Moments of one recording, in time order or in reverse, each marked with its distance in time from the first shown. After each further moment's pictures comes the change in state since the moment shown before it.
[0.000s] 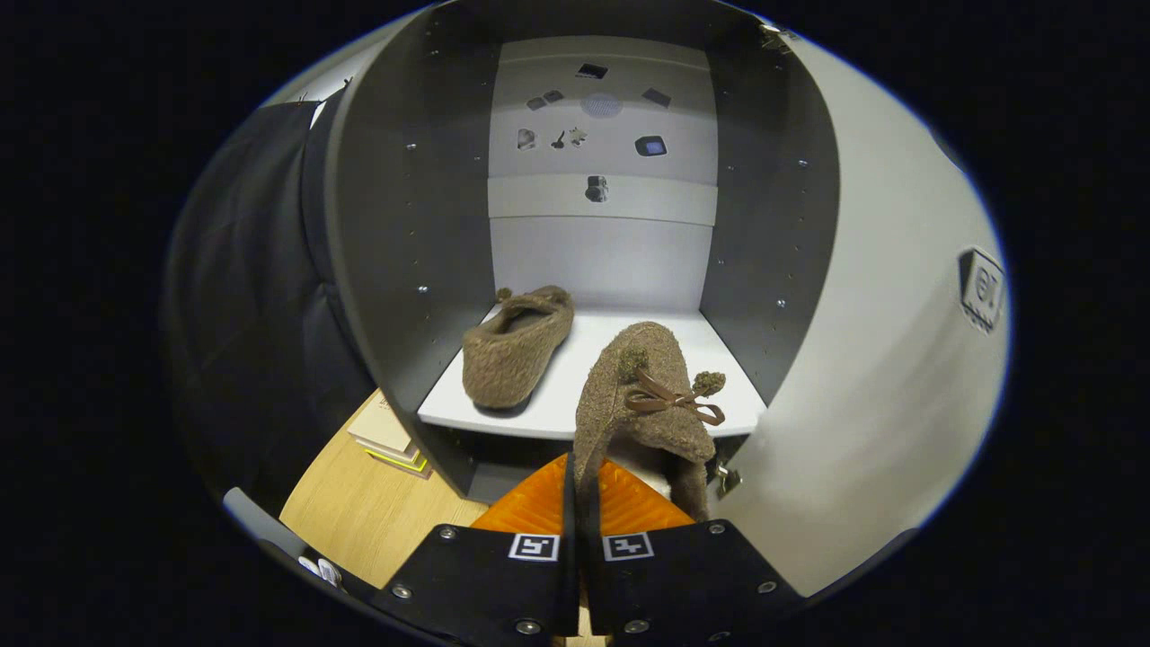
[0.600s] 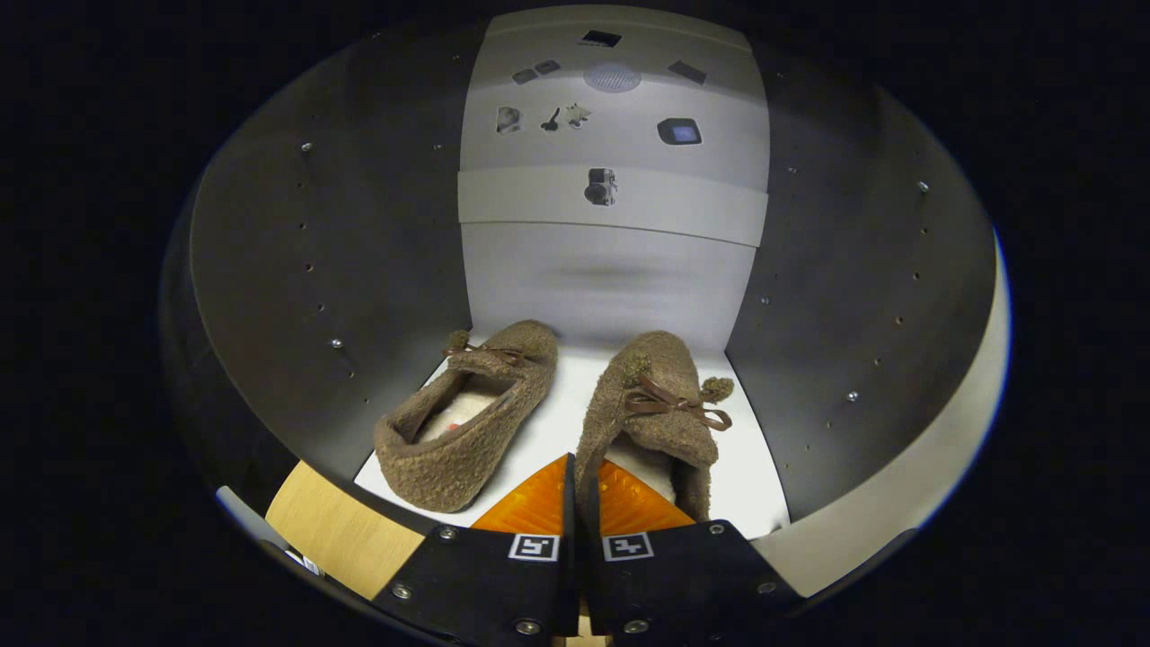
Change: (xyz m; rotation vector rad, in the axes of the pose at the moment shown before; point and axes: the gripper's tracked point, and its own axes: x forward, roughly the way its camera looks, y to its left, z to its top) arm 0.098 -0.016 0.056 -0.053 0.032 0.050
